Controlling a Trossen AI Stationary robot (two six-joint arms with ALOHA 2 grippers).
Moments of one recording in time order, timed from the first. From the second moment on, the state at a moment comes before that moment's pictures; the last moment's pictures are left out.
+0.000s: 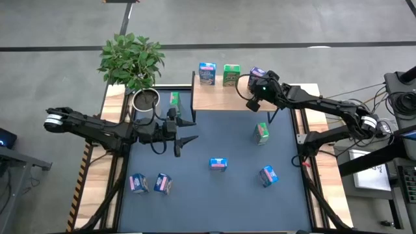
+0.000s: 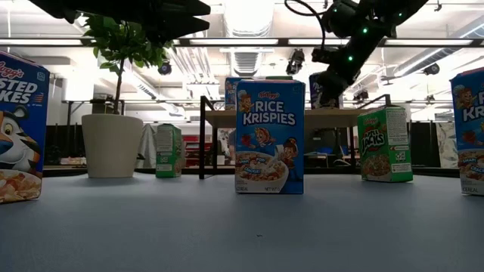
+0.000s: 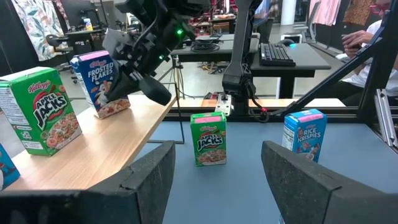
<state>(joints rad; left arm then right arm) -0.10 1.10 0.63 0.39 -0.28 0.04 -0.56 1.27 0.94 -0.38 0.39 -0.29</state>
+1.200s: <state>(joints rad) -0.10 1.10 0.63 0.39 -0.28 0.04 -0.62 1.23 0.94 -0.50 0.49 -0.42</state>
